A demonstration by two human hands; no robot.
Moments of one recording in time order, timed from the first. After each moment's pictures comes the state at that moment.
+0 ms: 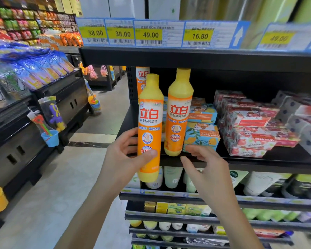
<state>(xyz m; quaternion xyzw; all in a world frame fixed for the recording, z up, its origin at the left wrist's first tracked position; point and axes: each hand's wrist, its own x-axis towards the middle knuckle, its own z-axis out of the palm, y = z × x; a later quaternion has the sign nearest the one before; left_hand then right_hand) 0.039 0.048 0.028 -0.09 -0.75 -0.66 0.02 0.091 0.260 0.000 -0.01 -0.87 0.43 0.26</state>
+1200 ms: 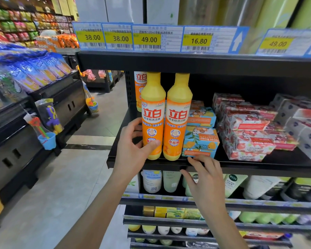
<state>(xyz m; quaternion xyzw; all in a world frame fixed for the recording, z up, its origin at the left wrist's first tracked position) -0.012 0.075 0.009 -0.14 -0.75 -0.63 0.12 0.059 0.282 -0.082 -0.03 -0.91 0.15 0.39</state>
